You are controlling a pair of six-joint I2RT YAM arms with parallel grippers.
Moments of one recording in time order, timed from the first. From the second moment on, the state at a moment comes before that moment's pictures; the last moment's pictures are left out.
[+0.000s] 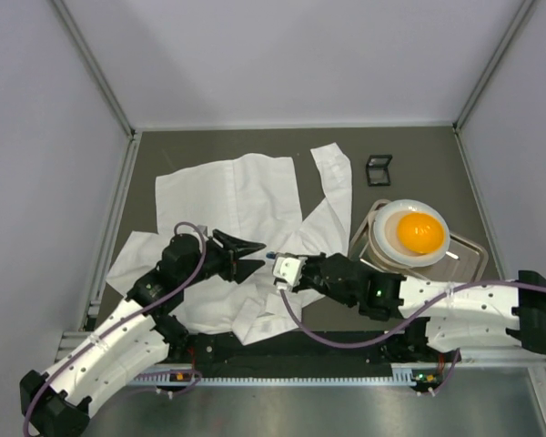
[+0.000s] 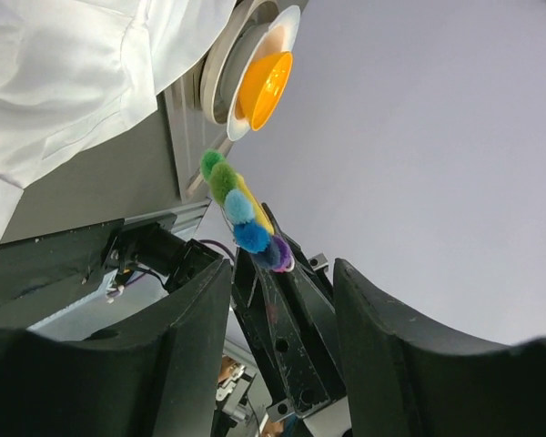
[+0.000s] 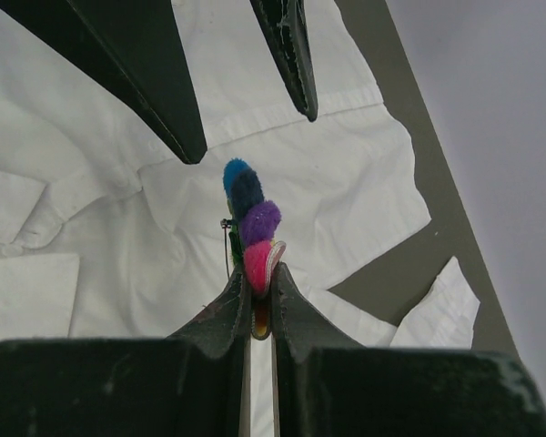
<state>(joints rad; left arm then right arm) -0.62 0.62 0.47 -0.23 0.28 -1.79 1.28 1.09 0.63 0.16 0.31 -0.53</state>
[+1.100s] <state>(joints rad) -0.59 0.74 0.47 -0.11 0.23 -1.53 1.36 1.21 0.74 0.01 0.53 -0.40</state>
